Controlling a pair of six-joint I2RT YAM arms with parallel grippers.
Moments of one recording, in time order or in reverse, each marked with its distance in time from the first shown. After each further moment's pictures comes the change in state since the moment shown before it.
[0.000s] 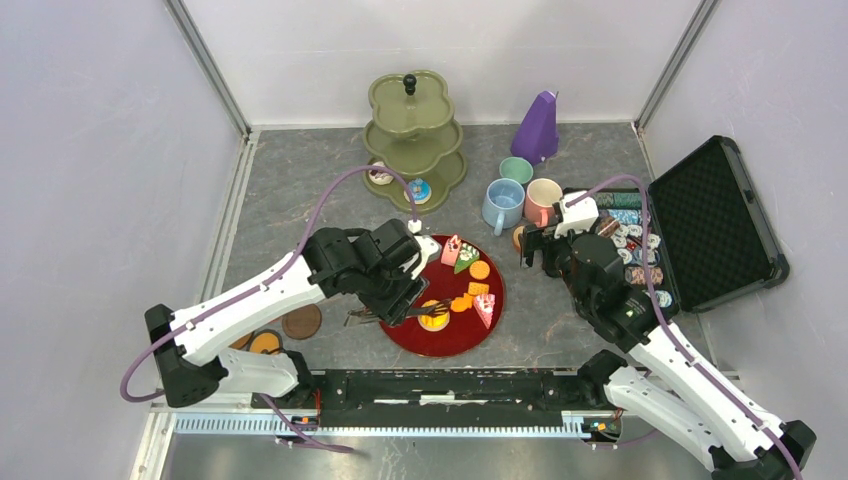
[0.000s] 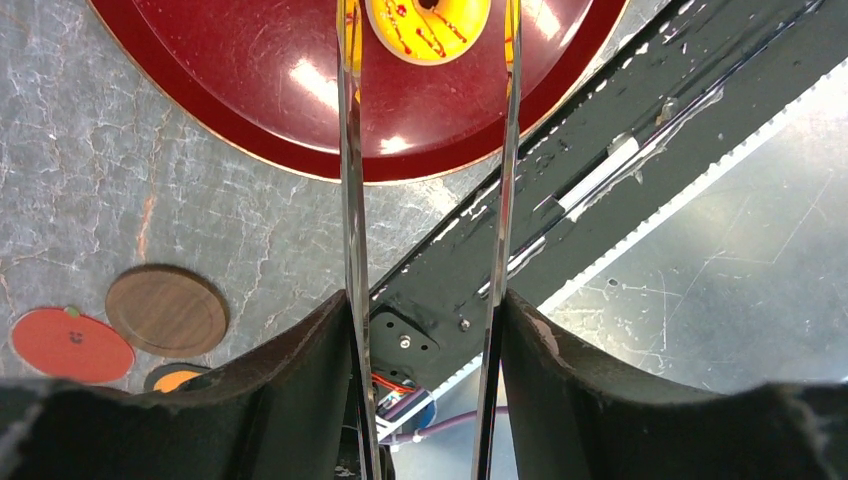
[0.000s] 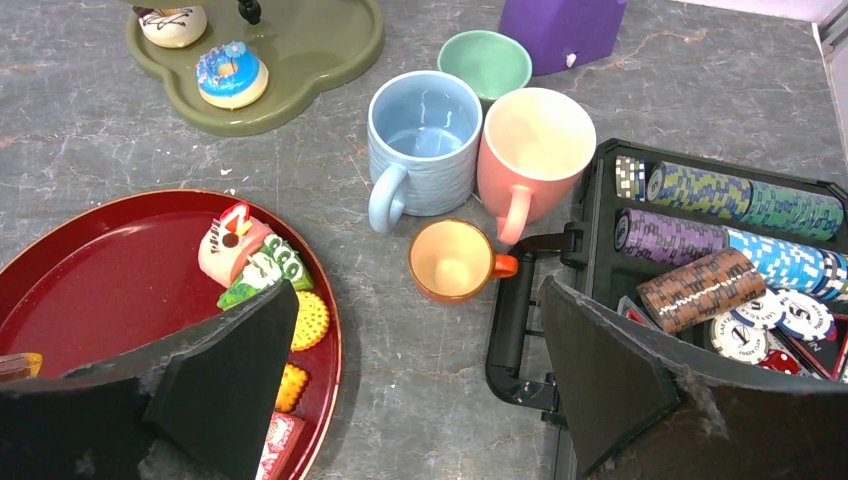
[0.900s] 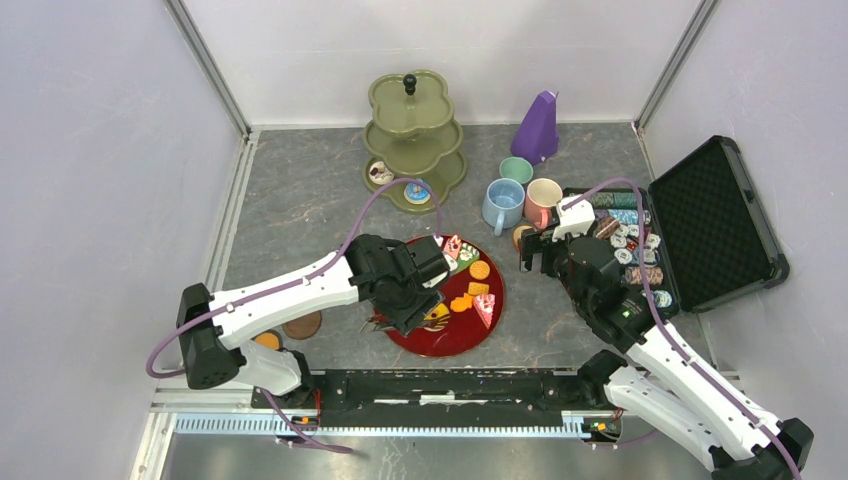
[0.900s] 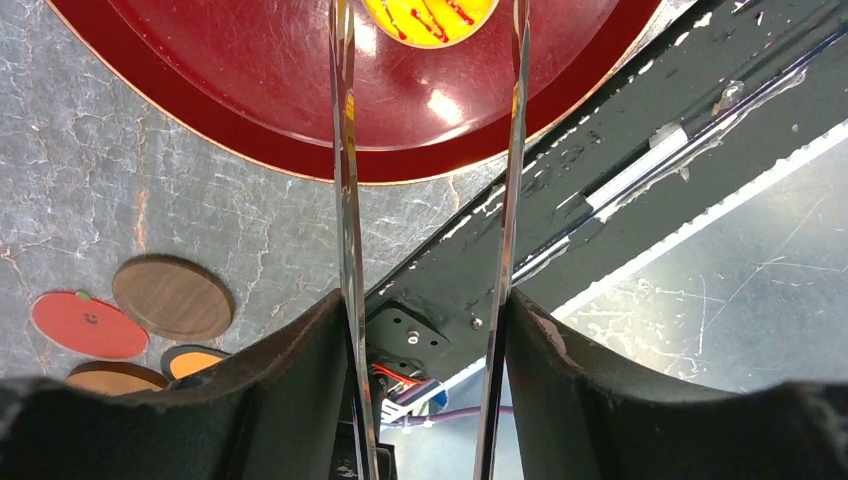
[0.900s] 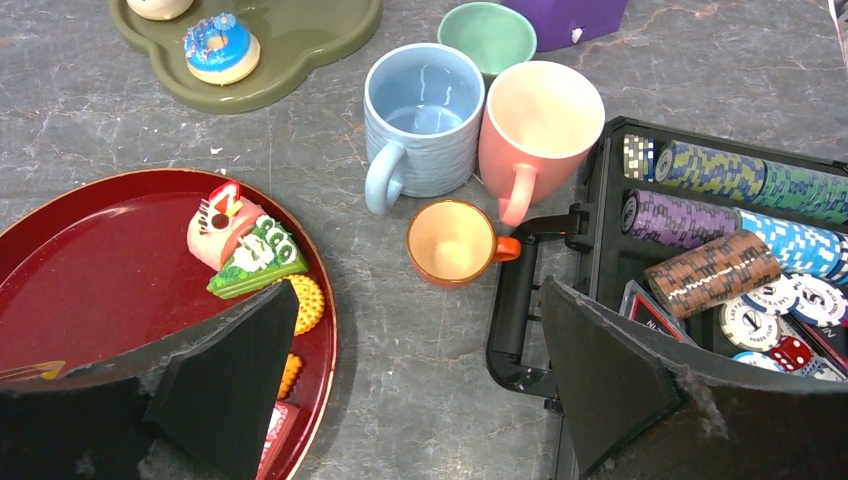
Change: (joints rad) left arm -0.103 0.143 -0.002 -0.010 -0.085 -0.051; right arm 0.000 0.001 -0.035 0.001 -0.002 0.009
